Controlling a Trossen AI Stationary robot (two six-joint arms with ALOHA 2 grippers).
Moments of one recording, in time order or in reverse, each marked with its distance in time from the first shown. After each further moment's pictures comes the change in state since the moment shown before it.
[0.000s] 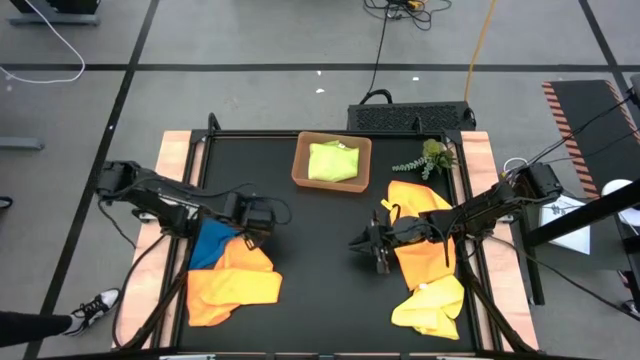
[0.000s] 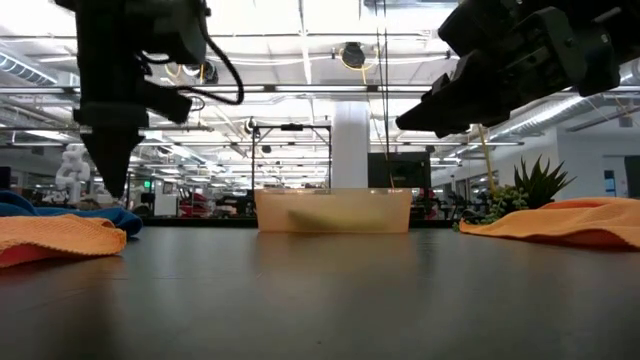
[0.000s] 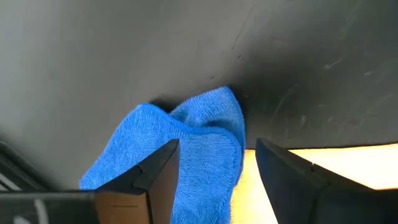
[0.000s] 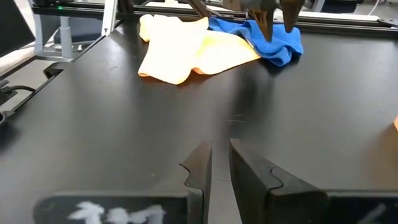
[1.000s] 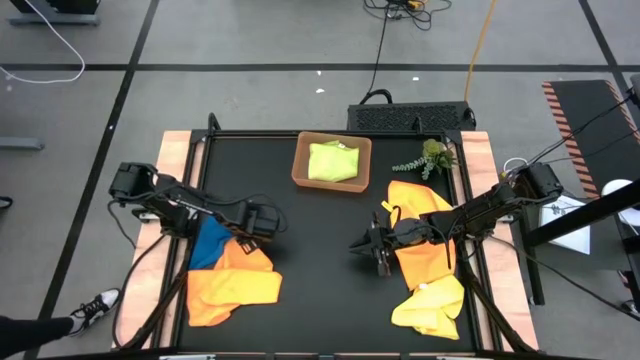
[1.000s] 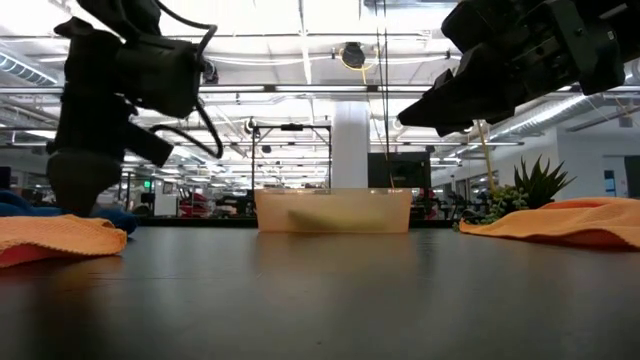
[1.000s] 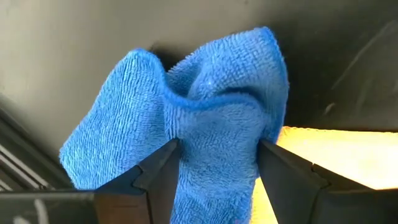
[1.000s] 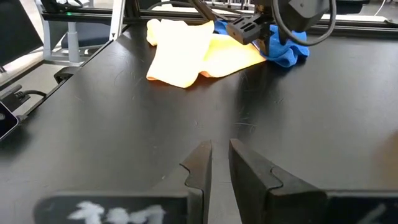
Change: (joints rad) left arm -0.007 0.121 -0.079 -0.016 0.056 -0.083; right arm 0.019 0.000 0.000 0.010 0.002 0.019
